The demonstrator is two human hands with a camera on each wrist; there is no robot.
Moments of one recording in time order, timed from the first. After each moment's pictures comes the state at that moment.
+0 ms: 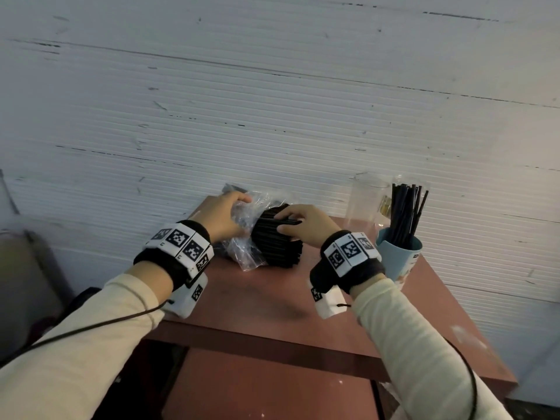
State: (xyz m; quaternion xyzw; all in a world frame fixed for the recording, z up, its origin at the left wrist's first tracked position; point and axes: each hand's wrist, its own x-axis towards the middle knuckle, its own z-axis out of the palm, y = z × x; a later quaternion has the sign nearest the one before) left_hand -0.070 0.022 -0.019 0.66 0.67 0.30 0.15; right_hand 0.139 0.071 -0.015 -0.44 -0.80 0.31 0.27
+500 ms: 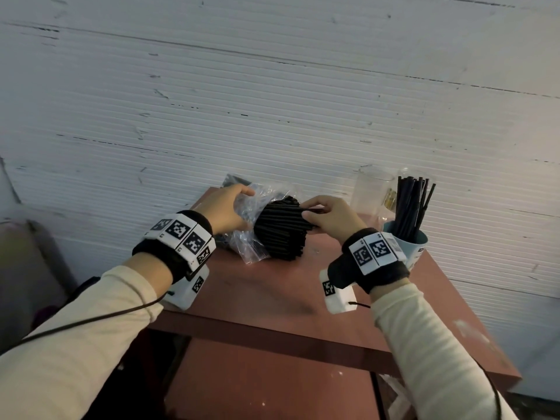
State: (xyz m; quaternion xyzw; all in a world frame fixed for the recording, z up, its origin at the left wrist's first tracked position) left_hand -0.071 0.021 -0.020 0.66 0.68 0.28 0.15; right_hand 0.163 0.082 -0.023 -0.45 -0.72 0.39 0.37
